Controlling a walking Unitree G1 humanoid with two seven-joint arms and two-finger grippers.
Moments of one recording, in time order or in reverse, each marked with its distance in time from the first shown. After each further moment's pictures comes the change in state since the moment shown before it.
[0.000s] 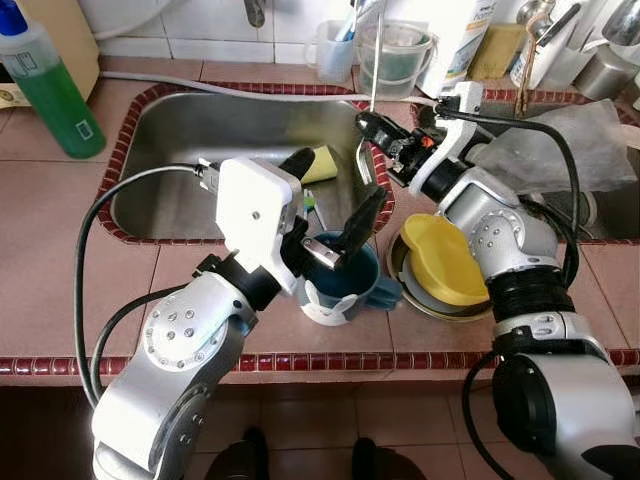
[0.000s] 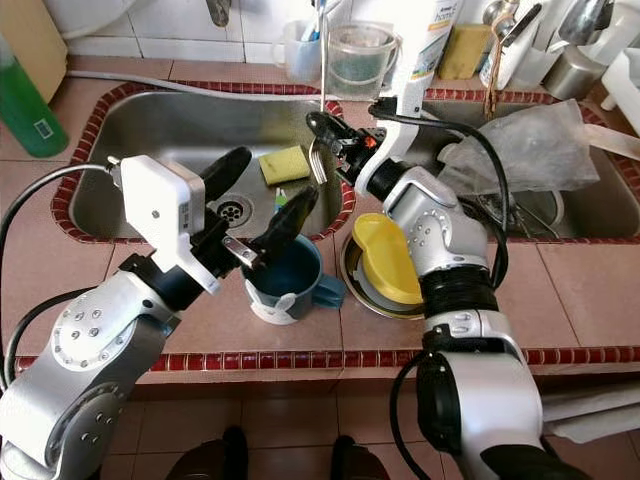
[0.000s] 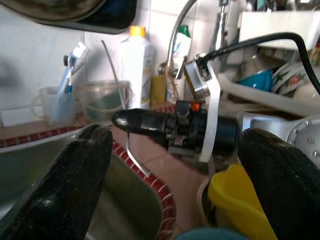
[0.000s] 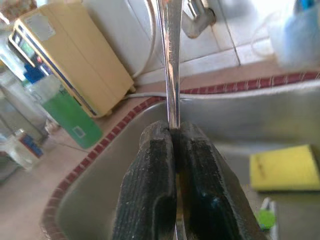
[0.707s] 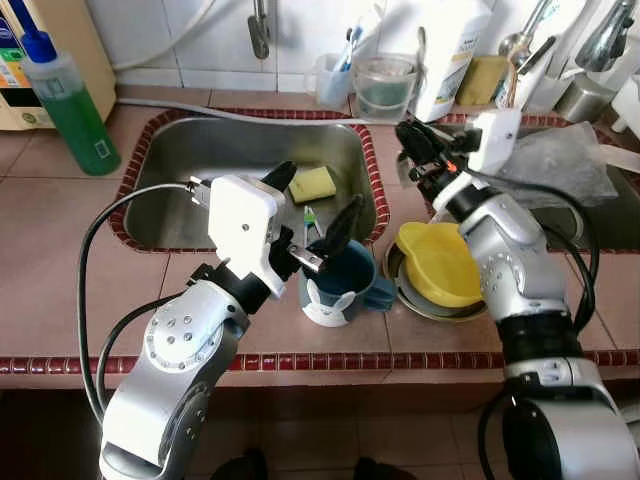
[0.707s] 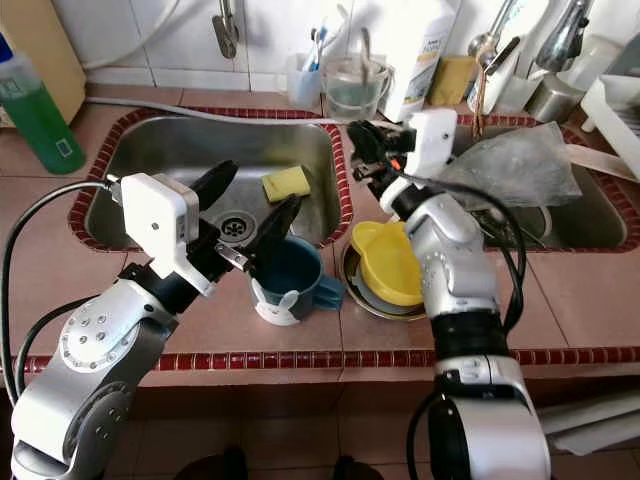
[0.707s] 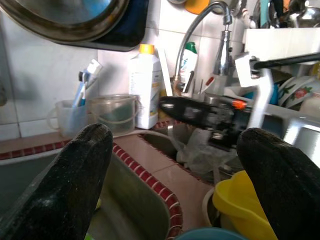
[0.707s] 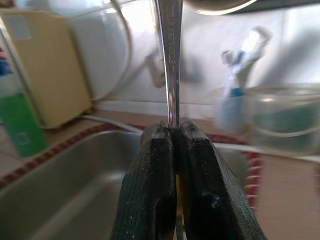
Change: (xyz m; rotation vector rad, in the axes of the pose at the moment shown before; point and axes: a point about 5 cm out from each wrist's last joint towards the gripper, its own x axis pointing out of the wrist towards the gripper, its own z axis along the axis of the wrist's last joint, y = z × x) left arm -0.001 0.005 -0.016 -0.028 -0.014 0.040; right arm -0.027 -0.007 0.001 -0.332 -0.116 -0.125
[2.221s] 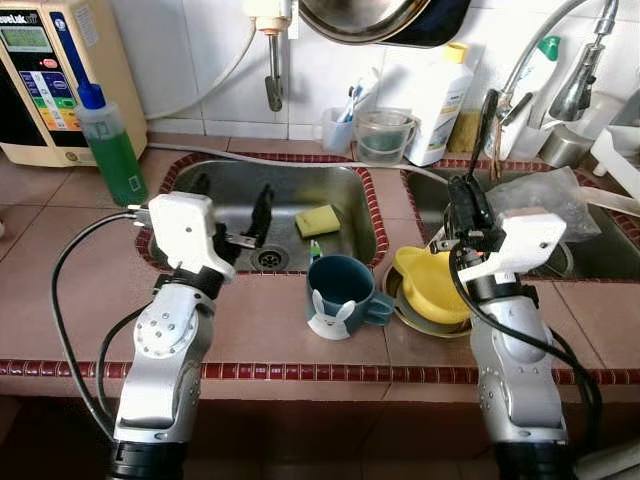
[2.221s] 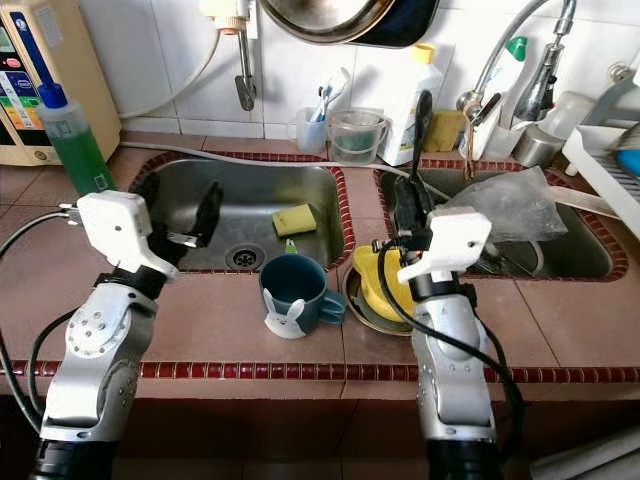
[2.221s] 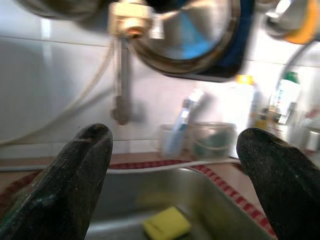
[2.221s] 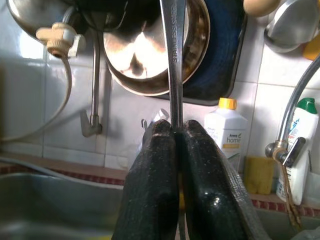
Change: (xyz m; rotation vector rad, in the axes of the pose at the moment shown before) left arm -0.004 0.058 -0.058 0.044 -0.005 0.318; right arm -0.091 0.020 -0.032 -0.332 -0.169 -0.405
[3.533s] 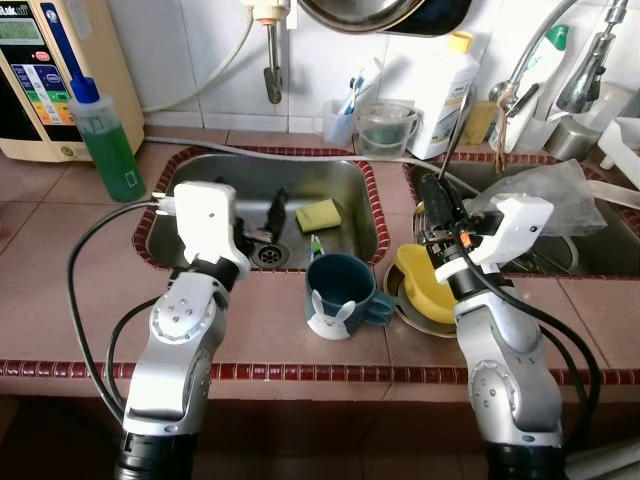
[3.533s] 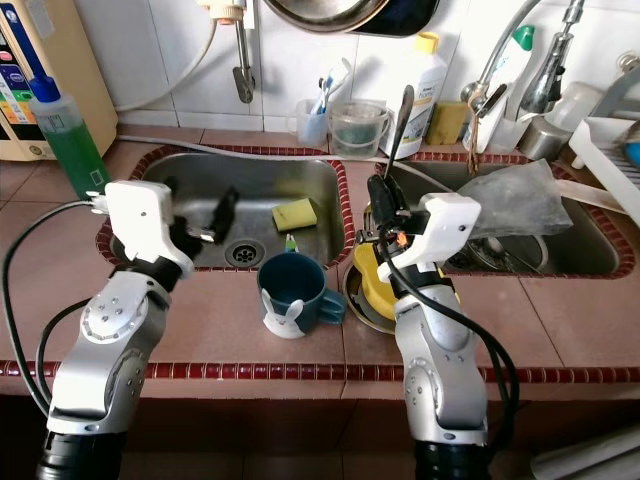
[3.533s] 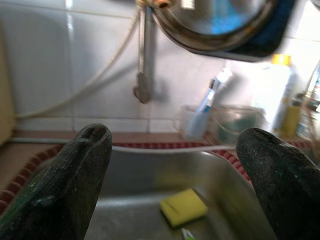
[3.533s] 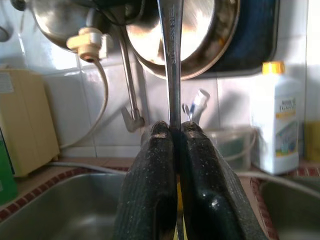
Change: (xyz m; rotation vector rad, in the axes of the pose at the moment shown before) left arm 0.011 0.010 0.004 0.003 0.077 0.161; right arm 0.003 0.029 0.011 0.251 0.055 0.081
